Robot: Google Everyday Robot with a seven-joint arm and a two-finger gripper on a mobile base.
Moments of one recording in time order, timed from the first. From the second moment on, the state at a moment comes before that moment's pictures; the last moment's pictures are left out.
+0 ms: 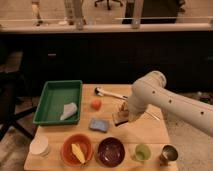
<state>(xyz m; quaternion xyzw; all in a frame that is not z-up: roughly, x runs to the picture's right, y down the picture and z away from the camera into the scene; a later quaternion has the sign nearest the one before) 0.131 0.130 0.717 -0.27 -0.11 -0.11 0.95</state>
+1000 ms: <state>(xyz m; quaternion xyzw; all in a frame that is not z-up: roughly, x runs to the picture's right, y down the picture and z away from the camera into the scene) 0.097 0.131 0.717 -0.27 -0.12 -0.17 0.94</state>
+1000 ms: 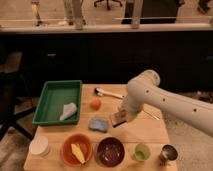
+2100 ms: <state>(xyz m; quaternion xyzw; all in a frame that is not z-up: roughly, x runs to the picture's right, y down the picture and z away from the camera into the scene) -0.153 0.156 0.688 -0.28 -0.22 -0.37 0.86</state>
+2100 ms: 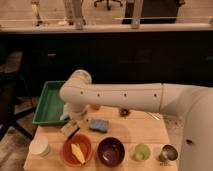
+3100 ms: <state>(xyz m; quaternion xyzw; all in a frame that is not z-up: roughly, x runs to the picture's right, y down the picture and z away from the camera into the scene) -0.186 0.171 0.678 -0.28 -0.27 -0.38 0.84</state>
